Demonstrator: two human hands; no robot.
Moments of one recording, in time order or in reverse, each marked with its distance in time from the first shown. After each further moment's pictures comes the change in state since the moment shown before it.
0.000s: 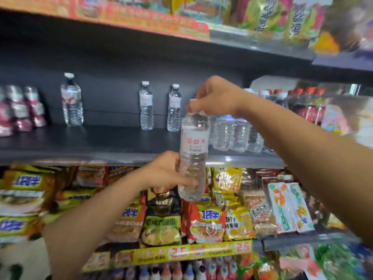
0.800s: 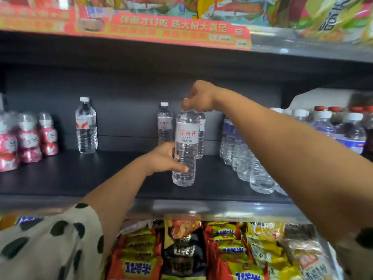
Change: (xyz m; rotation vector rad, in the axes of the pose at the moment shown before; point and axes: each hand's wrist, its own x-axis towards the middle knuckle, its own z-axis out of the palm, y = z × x) left_hand 0.130 -0.066 -0.133 -0.006 0.186 -0.162; right_hand 0.217 0.016 0.051 -0.104 -0.065 -0.074
